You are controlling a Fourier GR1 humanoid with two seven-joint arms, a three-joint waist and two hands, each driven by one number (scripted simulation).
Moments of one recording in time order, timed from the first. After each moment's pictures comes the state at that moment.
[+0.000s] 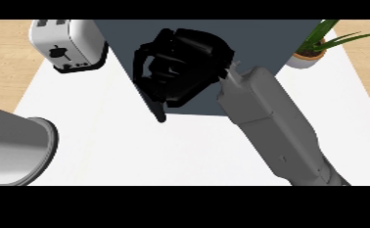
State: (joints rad) left arm 0.97 0.84 0.27 -1.90 0.97 -0.43 -0.73; right arm -0.92 -0.05 0.29 -1.28 -0.88 0.31 0.54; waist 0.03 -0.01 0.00
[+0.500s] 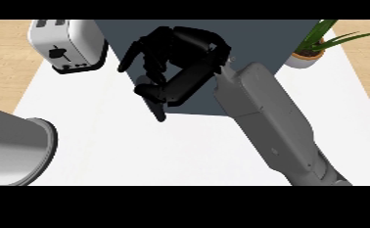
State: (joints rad) left arm 0.93 0.80 0.29 -1.90 0.97 -0.46 -0.66; right arm -0.95 -0.04 0.28 -1.21 -0.75 0.39 0.42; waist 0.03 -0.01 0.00
